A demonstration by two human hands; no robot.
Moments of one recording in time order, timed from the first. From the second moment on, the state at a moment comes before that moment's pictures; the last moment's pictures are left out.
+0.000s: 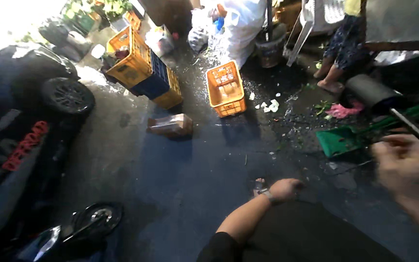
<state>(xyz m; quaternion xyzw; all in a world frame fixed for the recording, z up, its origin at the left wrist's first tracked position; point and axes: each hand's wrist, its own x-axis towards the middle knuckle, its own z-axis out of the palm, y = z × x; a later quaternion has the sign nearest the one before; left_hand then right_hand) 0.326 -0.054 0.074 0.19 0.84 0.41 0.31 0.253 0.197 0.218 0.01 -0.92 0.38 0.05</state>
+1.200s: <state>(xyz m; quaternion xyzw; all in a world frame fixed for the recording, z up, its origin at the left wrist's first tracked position) 0.334 -0.071 0.043 -0.09 0.80 0.50 0.33 0.328 0.140 0.058 0.15 -0.88 -0.04 -0.46</state>
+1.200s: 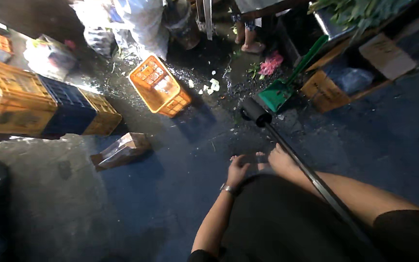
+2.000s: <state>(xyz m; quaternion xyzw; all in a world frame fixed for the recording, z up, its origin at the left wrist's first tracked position) 0.194 -0.323 -0.032 -0.24 0.85 0.32 0.34 0.292 0.204 -0.031 -0.18 -0.81 0.26 -0.49</state>
